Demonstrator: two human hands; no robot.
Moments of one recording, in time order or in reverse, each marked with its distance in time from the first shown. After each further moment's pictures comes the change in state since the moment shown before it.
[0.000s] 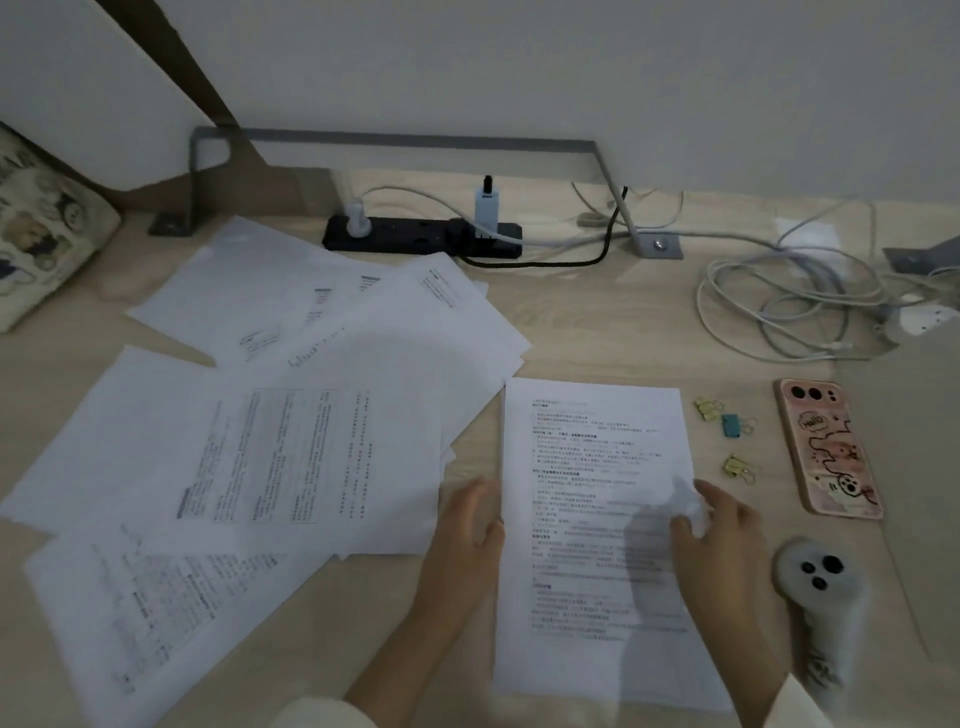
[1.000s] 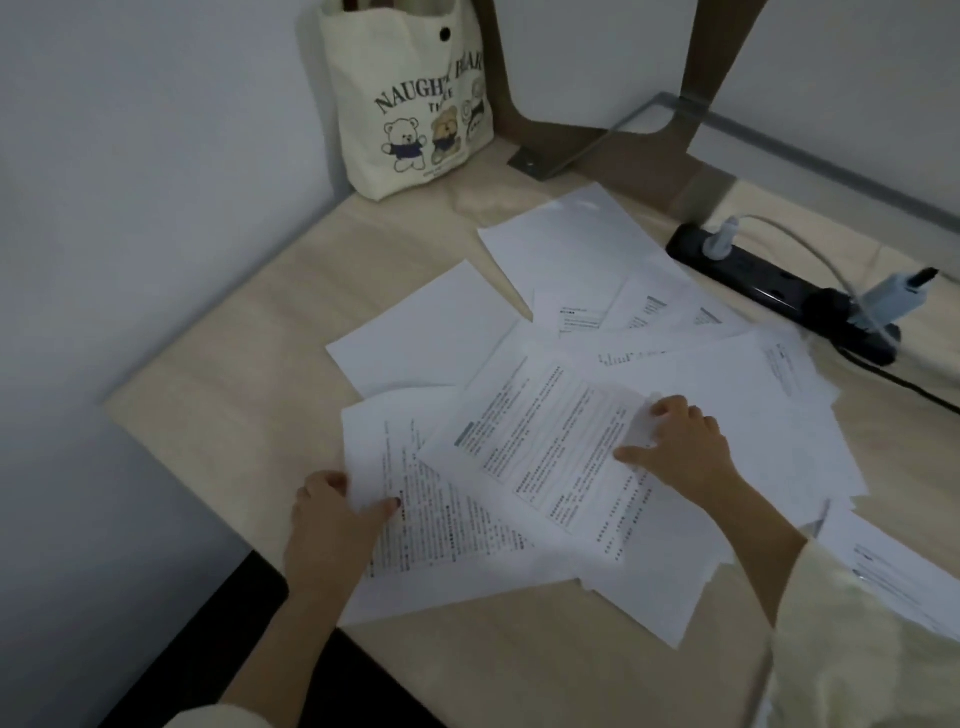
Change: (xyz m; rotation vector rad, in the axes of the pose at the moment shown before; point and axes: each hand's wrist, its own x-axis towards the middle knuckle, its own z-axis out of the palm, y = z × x) left_hand -0.067 -0.170 -0.260 -0.007 0.715 -0.668; right_hand -0.026 -0.253 0.210 -0.622 -0.619 -0.623
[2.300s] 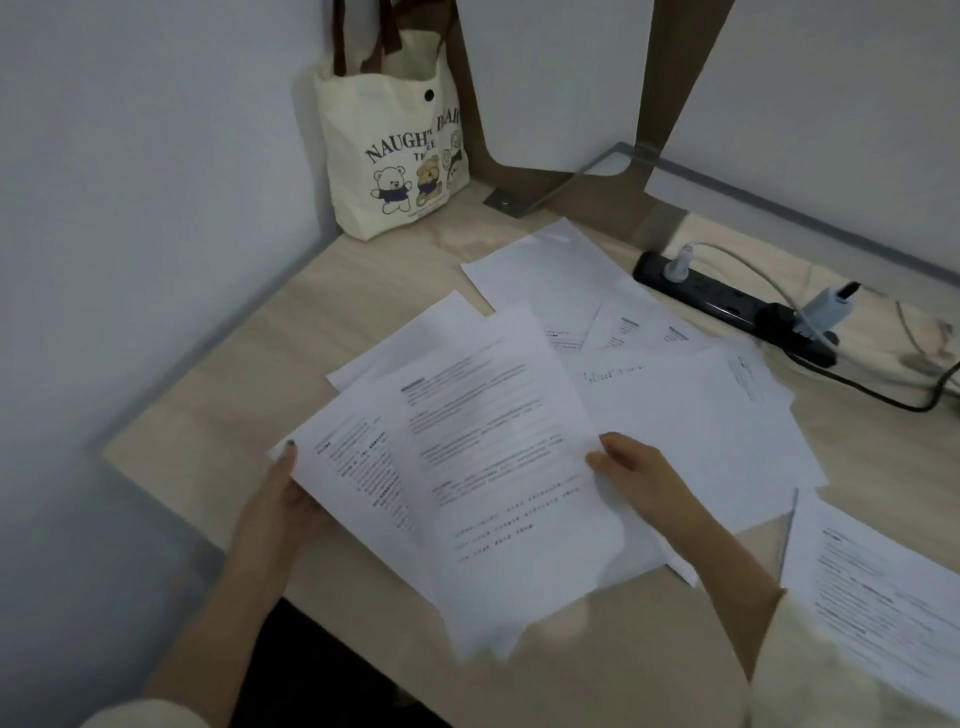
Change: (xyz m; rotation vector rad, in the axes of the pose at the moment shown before) left_hand 0.035 0.002 -0.062 -0.979 -0.333 -0.056; right_hand -0.064 -0.037 -0.001 0.689 -0.116 -0.109
